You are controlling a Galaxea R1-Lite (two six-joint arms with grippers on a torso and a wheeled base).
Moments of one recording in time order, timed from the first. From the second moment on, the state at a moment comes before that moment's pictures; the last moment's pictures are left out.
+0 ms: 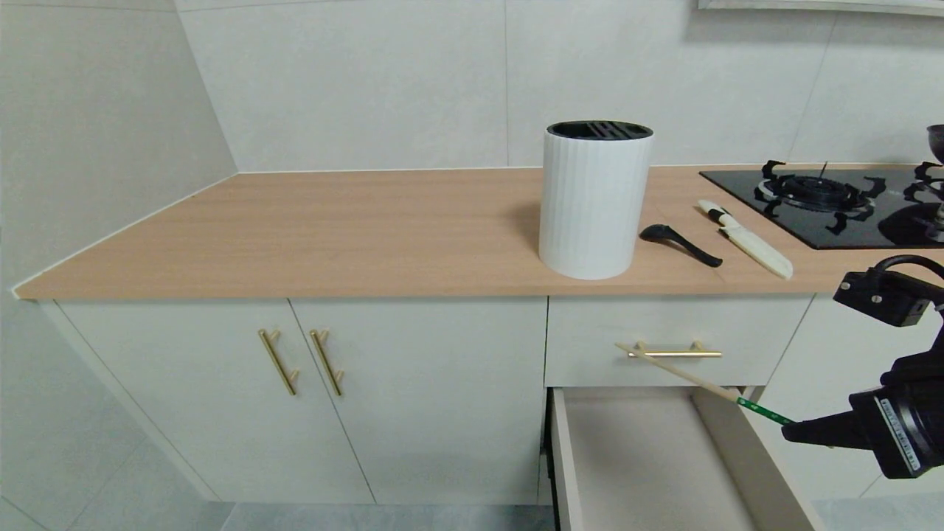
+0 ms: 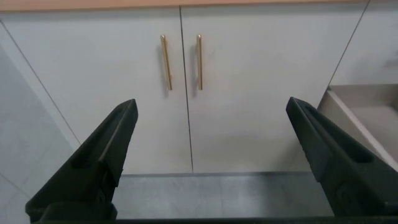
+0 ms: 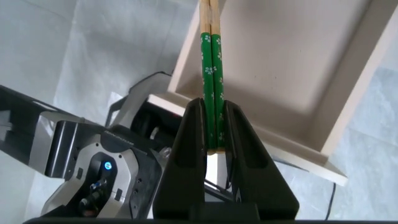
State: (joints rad) left arm -0.01 0.00 0.00 0.00 -0.02 0.01; right arm 0.38 1.30 -0.97 0.55 0.16 0.15
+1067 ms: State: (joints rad) left arm -0.01 0.00 0.00 0.00 -0.02 0.01; right arm 0.38 1.37 -0.96 0.55 0.16 0.15
